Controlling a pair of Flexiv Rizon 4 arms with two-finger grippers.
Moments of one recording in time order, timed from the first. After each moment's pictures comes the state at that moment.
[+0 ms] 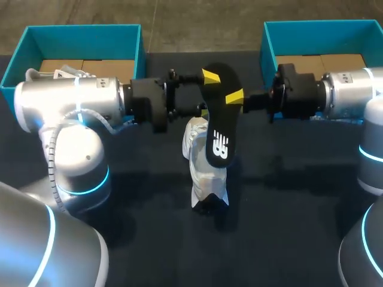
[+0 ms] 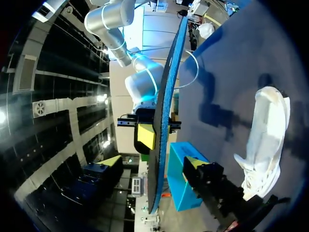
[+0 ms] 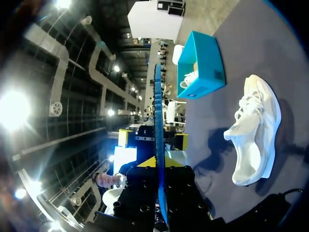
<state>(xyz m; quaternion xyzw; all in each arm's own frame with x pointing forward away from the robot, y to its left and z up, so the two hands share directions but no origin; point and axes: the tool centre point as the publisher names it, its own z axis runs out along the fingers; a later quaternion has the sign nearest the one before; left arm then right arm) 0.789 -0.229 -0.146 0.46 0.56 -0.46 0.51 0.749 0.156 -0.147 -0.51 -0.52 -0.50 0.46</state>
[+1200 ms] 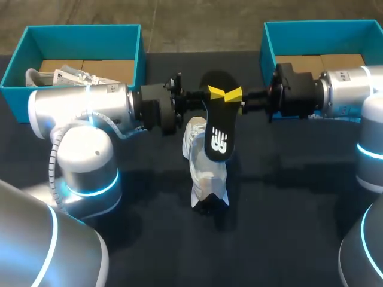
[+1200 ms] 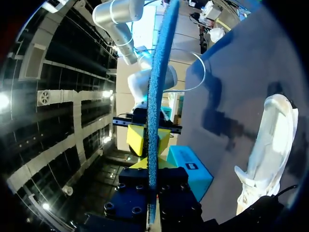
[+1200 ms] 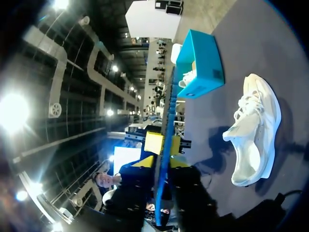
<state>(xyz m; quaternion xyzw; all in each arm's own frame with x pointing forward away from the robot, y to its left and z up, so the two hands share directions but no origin) 0.791 -0.244 -0.160 0.43 0.57 -0.49 0.49 0.756 0.156 -0.151 -0.52 -0.53 -0.50 0.46</state>
